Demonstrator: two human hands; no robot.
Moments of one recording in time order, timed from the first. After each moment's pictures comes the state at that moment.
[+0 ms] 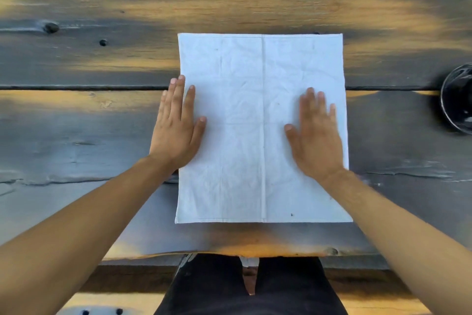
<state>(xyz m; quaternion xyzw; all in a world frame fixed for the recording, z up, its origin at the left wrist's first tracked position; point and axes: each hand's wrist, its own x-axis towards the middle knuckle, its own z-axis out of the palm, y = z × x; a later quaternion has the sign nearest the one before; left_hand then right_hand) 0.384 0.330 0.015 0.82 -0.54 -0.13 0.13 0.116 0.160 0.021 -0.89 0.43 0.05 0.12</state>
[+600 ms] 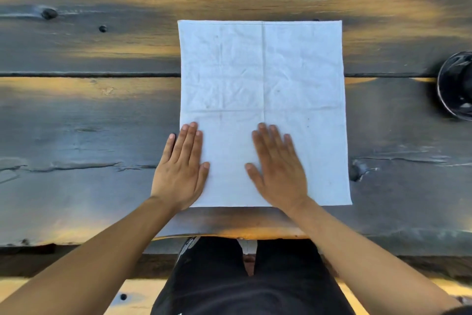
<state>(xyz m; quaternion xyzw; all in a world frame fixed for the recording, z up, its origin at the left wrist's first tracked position) 0.323 0.422 0.003 0.80 -0.59 -0.13 -0.02 0.114 0.274 0.006 -0.93 0.33 0.06 0.12</state>
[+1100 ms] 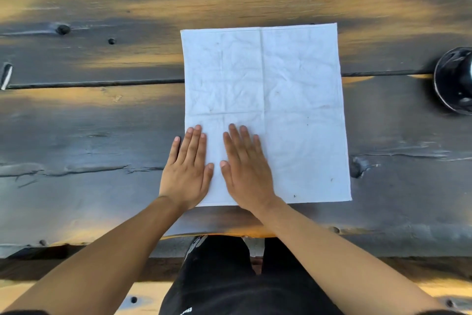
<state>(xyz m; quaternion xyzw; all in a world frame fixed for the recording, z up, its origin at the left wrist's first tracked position) 0.322 0.419 0.006 0.80 -0.58 -0.13 -0.02 0.173 0.316 0.017 -0.92 0.33 0.02 0.19</state>
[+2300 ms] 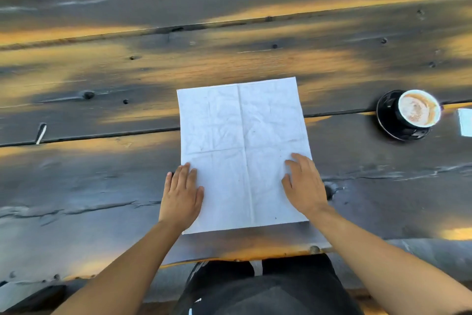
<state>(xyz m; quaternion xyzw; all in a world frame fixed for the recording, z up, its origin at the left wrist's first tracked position) 0.325 0.402 0.045 0.84 -0.51 -0.19 -0.03 0.054 0.205 0.046 -0.84 0.49 0.01 0.23</state>
